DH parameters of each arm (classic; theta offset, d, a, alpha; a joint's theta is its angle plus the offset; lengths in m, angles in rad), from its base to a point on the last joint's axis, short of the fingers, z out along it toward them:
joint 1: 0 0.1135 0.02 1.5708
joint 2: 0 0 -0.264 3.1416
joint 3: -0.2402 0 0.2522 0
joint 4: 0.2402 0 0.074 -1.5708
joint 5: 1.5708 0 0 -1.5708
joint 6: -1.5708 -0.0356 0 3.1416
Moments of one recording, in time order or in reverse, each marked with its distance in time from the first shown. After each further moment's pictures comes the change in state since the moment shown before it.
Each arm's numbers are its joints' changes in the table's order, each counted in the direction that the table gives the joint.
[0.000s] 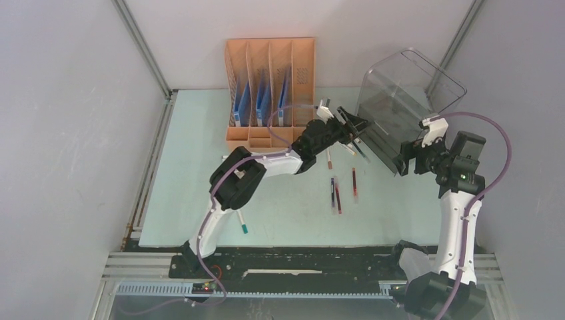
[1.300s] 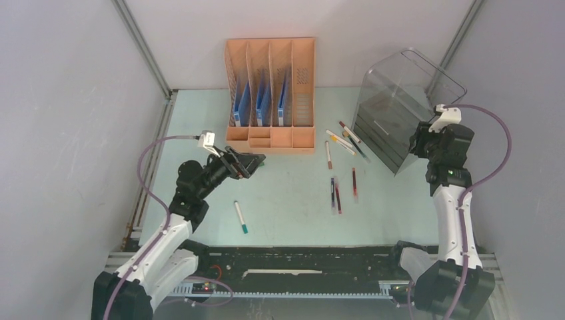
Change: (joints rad) left arm 0.533 1.419 1.092 0.436 0.250 -0.541; right arm 0.112 -0.065 0.092 -0.406 0.475 -0.385
